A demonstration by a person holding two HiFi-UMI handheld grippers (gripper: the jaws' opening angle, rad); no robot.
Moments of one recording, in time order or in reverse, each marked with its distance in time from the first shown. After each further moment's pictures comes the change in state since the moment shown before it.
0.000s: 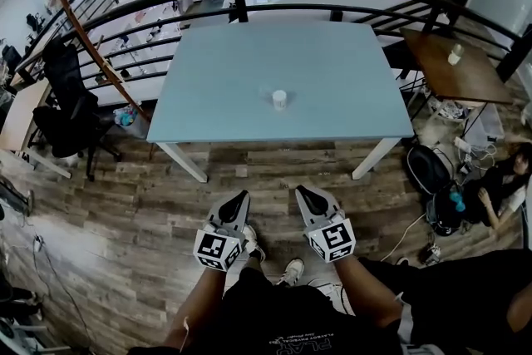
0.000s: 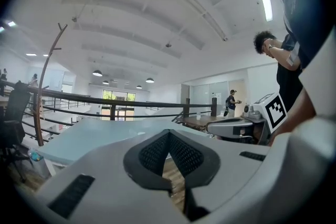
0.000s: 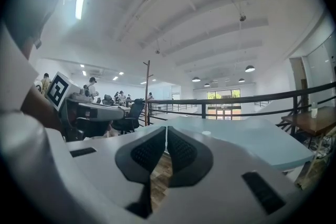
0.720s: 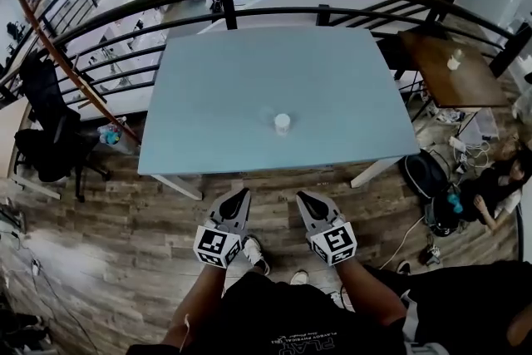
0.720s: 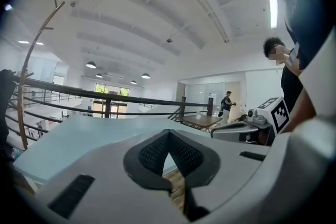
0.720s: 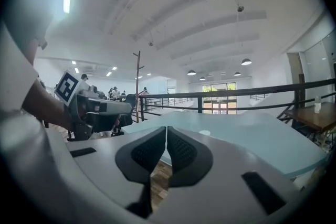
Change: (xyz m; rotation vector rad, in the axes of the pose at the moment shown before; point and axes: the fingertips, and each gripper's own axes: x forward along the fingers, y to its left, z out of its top) left arm 0.109 0.109 -0.002 -0.037 0.030 -0.093; right arm 0.117 -0.050 -0.012 0.041 0.066 -0.054
